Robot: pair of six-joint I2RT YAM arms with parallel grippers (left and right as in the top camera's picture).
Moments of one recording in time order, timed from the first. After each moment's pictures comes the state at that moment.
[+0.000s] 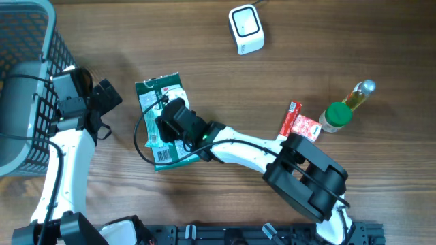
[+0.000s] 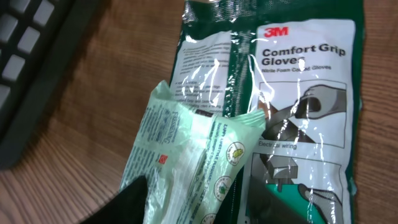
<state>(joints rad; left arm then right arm) 0.24 1.38 0.91 -0.42 -0.14 -0.32 0.97 2.06 1.26 0.09 0.05 0.65</state>
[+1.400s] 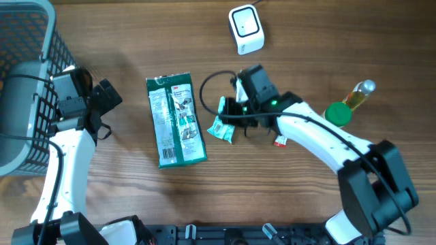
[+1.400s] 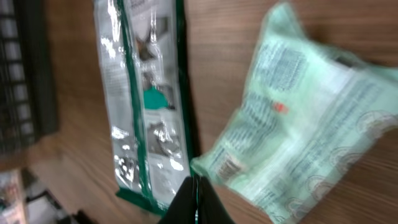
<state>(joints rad) 0.24 1.38 0.91 -0.42 -0.14 -0.32 0.56 1.75 1.04 -0.30 -0.46 0.65</state>
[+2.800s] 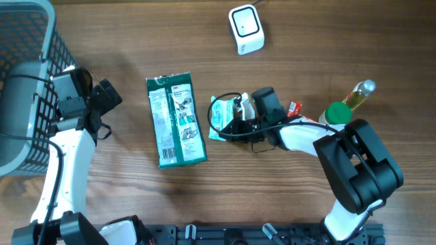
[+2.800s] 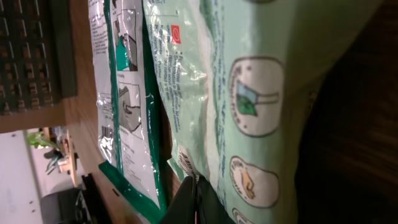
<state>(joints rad) 0.24 1.38 0.91 -0.42 -0.14 -0.32 0.48 1.89 0.79 0.12 -0.72 0.60</state>
